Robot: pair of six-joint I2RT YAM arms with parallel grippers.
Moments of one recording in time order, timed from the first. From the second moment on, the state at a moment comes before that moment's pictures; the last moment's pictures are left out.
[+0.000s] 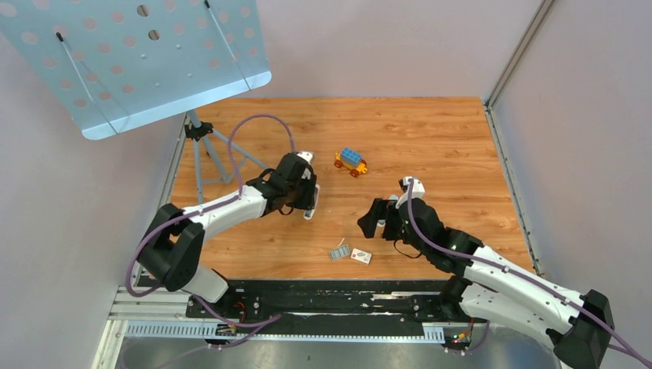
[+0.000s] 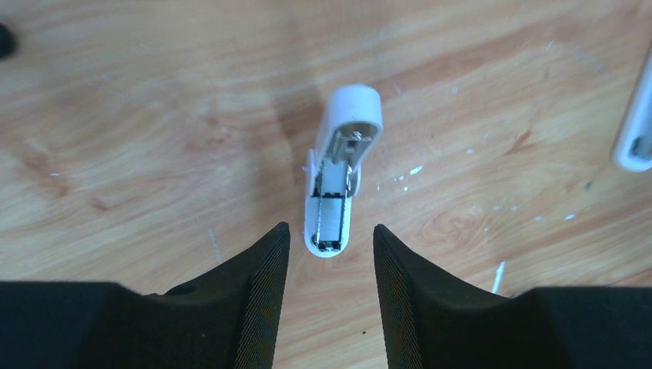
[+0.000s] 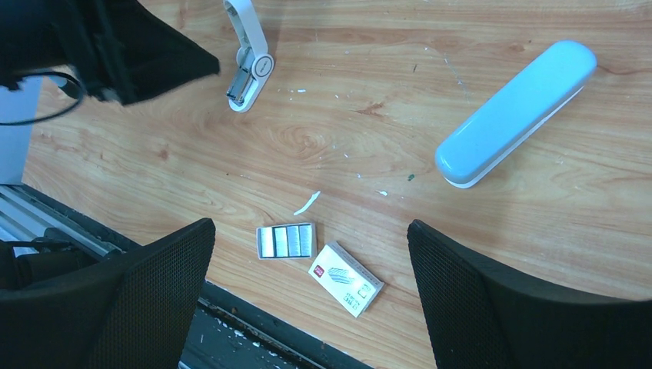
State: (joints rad) left arm -0.64 1.52 0.88 -0.25 -0.08 -0.33; right arm 0.87 0.77 0.54 -0.29 0.24 0.70
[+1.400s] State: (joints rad) left arm -0.50 1.47 0.65 0.05 0.09 -0.54; right arm 0.60 1.91 1.28 0.02 -0.50 0.42
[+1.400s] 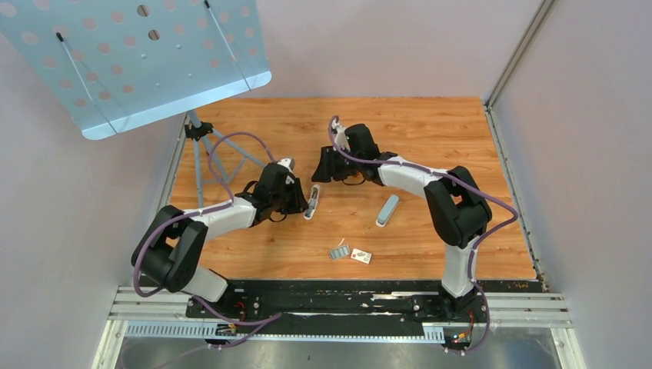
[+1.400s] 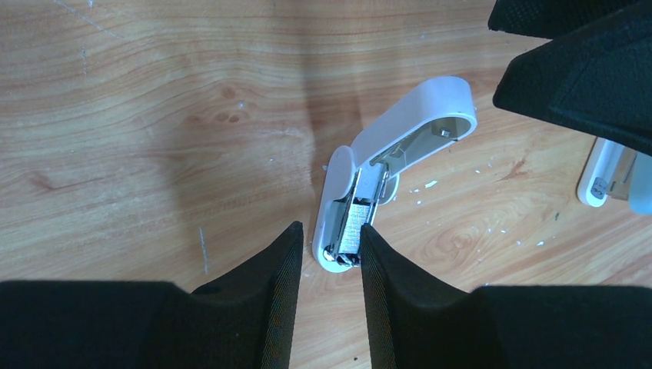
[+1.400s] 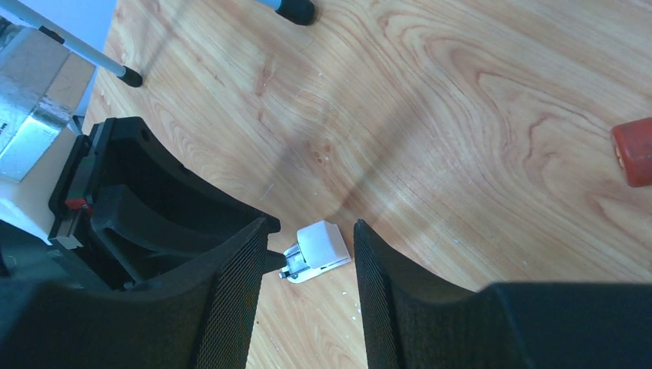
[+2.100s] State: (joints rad) left arm -0.50 1.51 0.64 0.09 0.10 -0.52; right arm 0.60 1.94 1.30 -0.01 -0.60 0.39
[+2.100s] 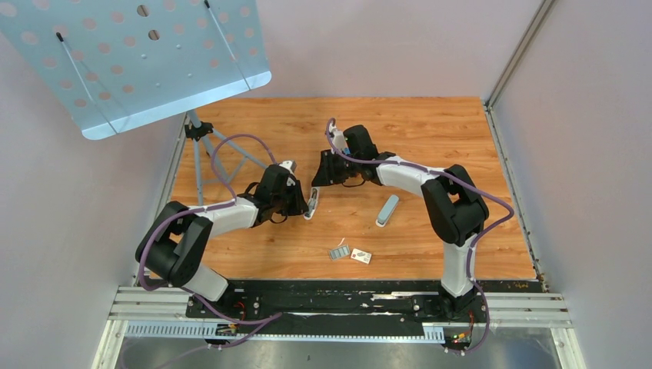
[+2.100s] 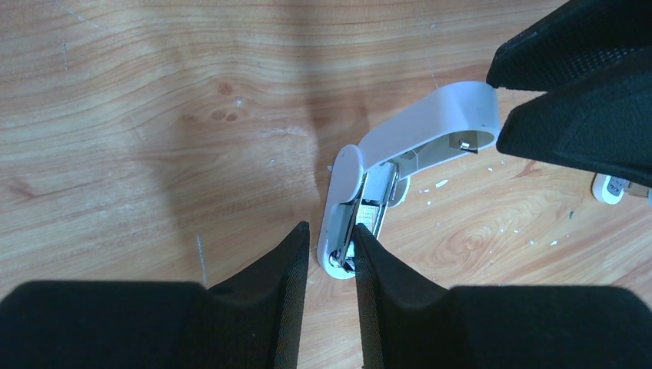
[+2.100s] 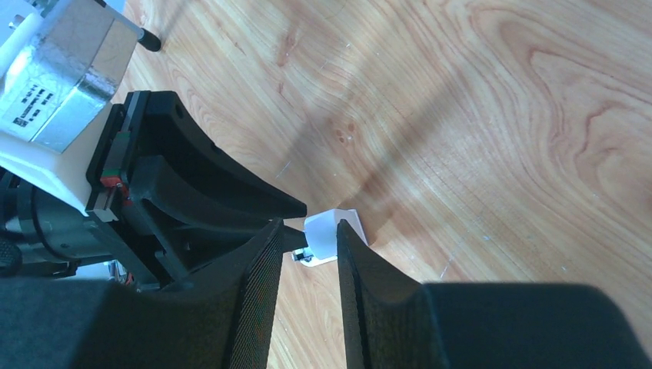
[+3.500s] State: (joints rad) left arm -0.50 1.53 0.64 0.13 0.10 -0.52; right arm 0.63 1.94 1.30 -0.08 -0.66 0.34
